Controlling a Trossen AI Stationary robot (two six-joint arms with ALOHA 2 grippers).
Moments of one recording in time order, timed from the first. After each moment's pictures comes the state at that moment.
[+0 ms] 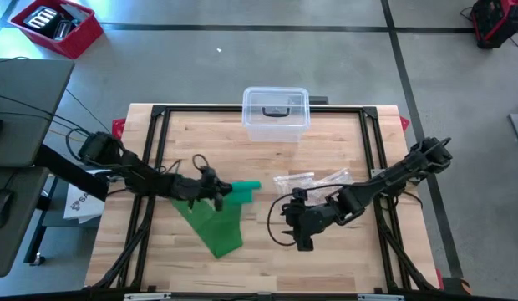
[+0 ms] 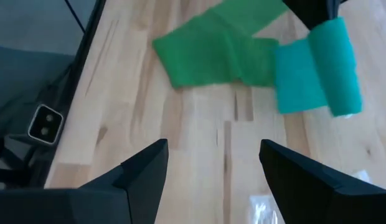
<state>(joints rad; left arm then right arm) -0.26 1.52 0.19 1.01 -0.48 -0.76 0.48 1.58 1.19 -0.43 0.26 0.30</state>
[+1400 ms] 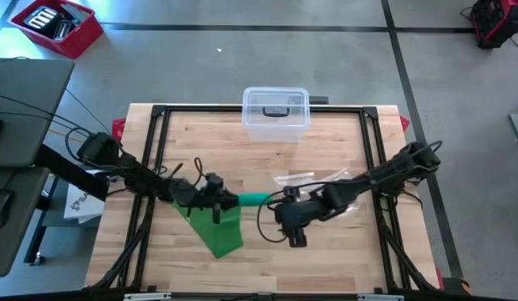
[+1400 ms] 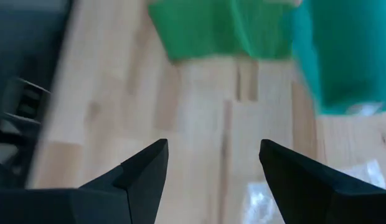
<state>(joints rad) -0.35 1.52 0.36 1.08 -0.40 -0.70 0.40 1.69 1.34 -0.61 0.13 0.27</state>
